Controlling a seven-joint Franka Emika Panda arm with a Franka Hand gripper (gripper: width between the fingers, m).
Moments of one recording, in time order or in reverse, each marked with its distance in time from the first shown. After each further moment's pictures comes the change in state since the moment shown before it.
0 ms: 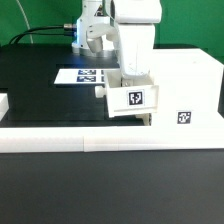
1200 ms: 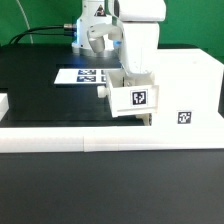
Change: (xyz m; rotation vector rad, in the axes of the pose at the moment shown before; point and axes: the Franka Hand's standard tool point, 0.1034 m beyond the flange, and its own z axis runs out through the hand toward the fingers) arm 0.004 0.003 -0.001 -0.035 -0.003 -0.032
